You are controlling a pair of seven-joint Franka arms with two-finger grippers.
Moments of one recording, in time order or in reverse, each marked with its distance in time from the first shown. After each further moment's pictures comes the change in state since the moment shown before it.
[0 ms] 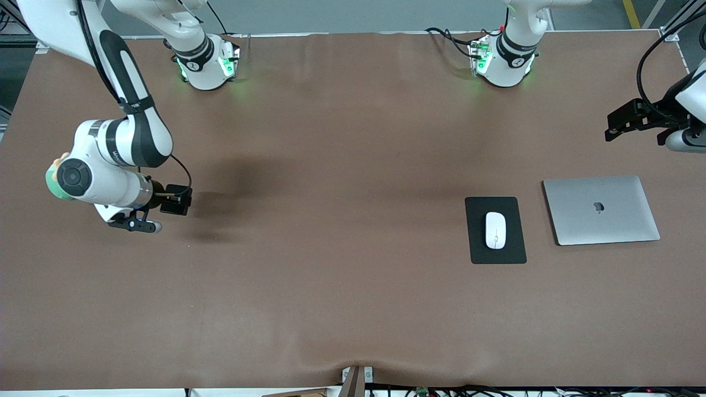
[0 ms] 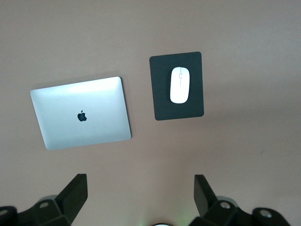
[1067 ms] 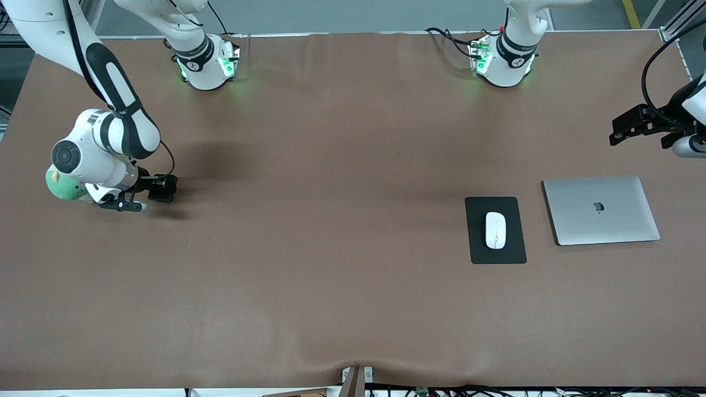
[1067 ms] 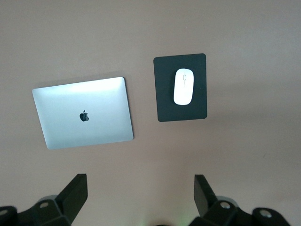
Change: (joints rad) left arm 0.012 0.006 0.002 0.000 0.000 0.010 0.000; right arm -0.159 0.012 0.003 -0.241 -0.008 0.262 -0.198
